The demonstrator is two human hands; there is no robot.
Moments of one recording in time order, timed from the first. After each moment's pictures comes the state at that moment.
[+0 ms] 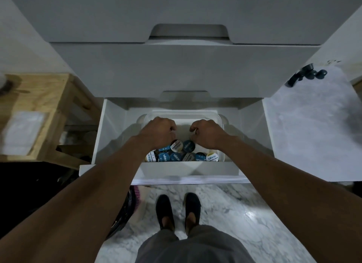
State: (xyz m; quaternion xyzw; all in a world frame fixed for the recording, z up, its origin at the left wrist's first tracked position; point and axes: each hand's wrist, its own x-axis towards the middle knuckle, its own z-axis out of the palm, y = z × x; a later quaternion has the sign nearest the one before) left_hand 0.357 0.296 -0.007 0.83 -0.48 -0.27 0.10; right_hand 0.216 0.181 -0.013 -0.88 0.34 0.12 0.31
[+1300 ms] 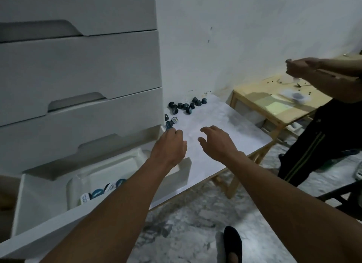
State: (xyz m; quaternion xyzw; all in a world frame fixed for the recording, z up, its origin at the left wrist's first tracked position) left_hand 0.124 0.223 0.091 0.69 -0.71 -0.02 0.15; right_hand -0.035 0.172 0.086 -0.81 0.56 -0.13 0.10
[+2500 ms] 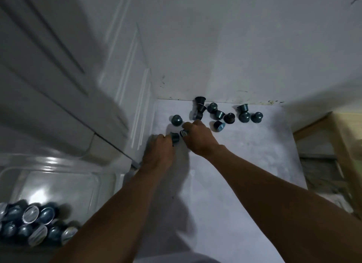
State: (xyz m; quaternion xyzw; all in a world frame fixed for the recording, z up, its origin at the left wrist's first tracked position) left_hand 0.163 -0.046 -0.057 0.91 -0.38 -0.16 0.08; right_hand 0.089 -0.166 -0.046 -0.91 0.32 0.09 0.27
